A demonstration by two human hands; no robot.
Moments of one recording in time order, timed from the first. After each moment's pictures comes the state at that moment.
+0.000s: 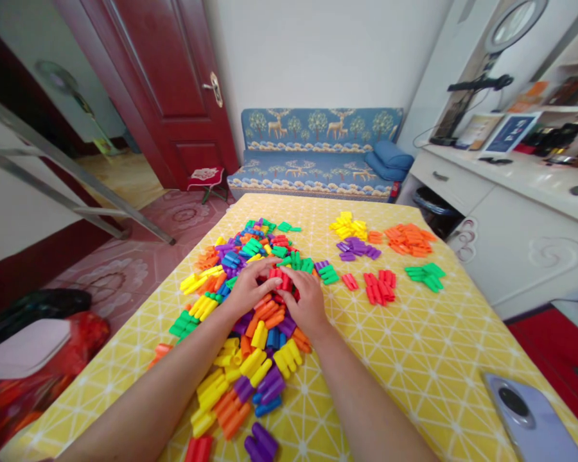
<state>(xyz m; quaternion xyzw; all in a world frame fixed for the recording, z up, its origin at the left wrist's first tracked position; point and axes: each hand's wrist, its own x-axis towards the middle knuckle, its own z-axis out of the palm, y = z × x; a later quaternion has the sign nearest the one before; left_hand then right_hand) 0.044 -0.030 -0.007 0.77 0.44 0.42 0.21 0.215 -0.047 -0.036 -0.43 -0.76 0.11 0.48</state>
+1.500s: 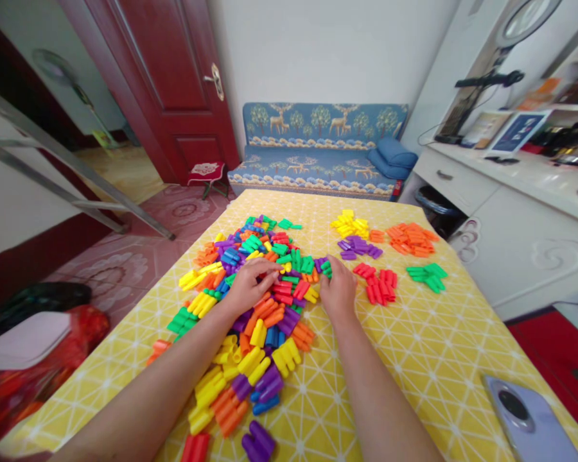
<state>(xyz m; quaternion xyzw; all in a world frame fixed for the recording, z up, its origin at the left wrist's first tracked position) 0.044 -0.030 -0.004 0.79 0.42 0.41 0.15 0.274 -0.012 -0.049 -0.62 -0.68 0.01 0.39</state>
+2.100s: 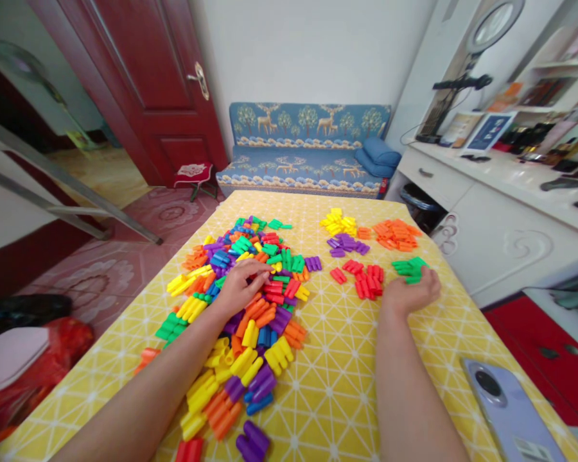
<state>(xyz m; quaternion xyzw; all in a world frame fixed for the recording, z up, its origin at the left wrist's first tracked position) 0.045 -0.030 -0.003 0.79 0.43 0.41 0.15 0.416 -0.004 -0.062 -0.72 -0.29 -0.23 0.59</state>
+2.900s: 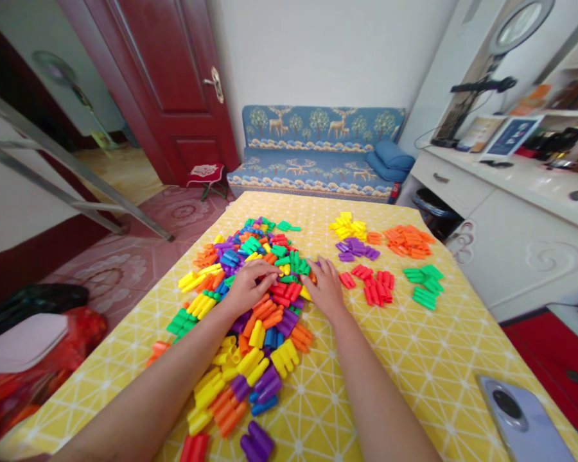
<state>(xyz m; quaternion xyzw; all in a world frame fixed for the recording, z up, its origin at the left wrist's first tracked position) 0.044 -0.030 -0.003 0.79 0.43 0.41 0.16 0.267 -0.003 -0.057 -0.57 -0.75 0.10 0.33</state>
